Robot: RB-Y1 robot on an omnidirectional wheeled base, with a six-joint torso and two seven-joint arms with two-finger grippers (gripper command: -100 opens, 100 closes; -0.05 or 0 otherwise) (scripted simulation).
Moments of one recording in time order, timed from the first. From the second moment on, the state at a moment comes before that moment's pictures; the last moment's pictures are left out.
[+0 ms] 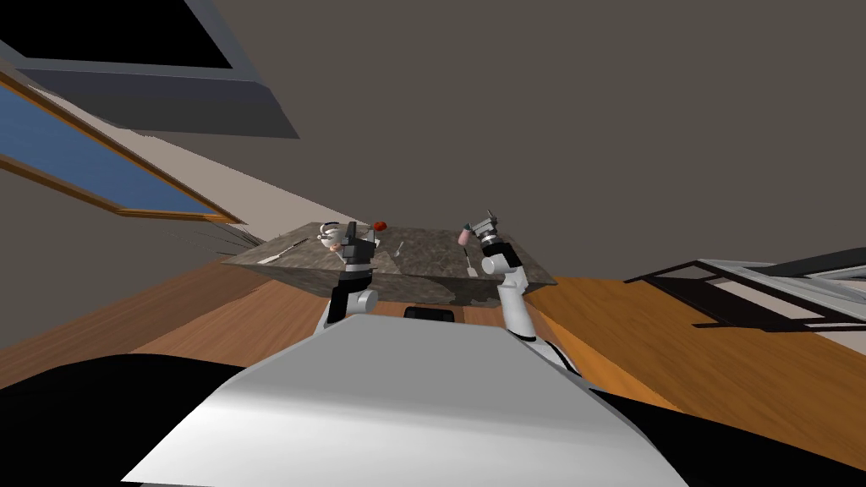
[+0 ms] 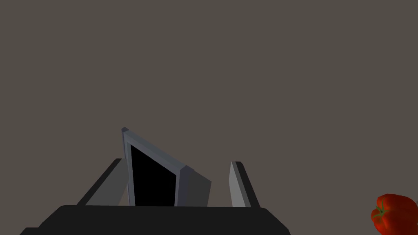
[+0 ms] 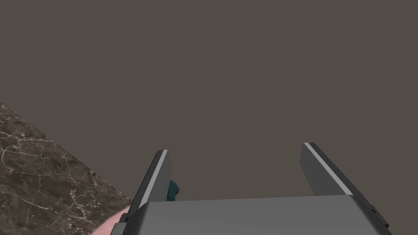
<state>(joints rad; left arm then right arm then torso) 0.48 0.03 0.00 -2.28 0.09 -0.38 0.10 -0.16 -0.30 -0.03 -1.95 -0.36 0.22 -0.65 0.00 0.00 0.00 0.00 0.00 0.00</state>
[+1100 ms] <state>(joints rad) 0.48 0.03 0.00 -2.28 0.09 -0.38 0.10 -0.36 -0.33 -0.02 -1.75 -0.43 0.53 -0.90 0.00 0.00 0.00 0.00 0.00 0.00</state>
